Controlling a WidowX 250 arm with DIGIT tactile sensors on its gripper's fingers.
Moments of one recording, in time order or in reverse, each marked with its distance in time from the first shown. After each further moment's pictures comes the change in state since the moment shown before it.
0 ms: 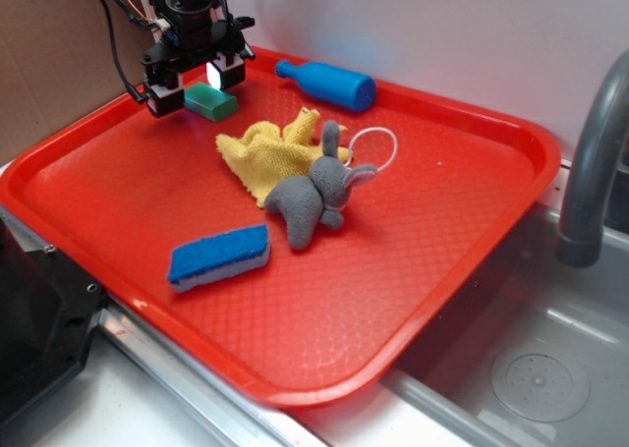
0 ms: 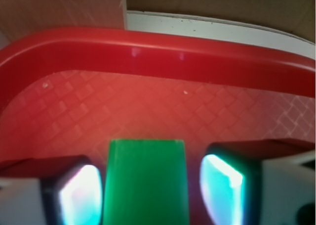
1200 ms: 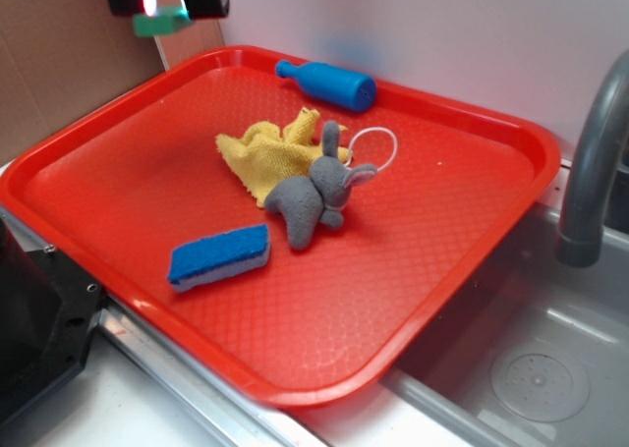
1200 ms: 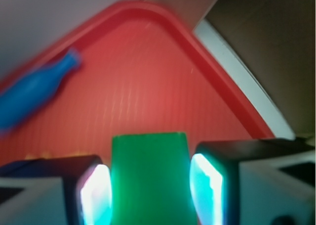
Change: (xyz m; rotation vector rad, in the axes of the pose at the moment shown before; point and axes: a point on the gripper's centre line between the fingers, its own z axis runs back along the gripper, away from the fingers) arm -0.028 0.035 0.150 -0.134 0.257 -0.884
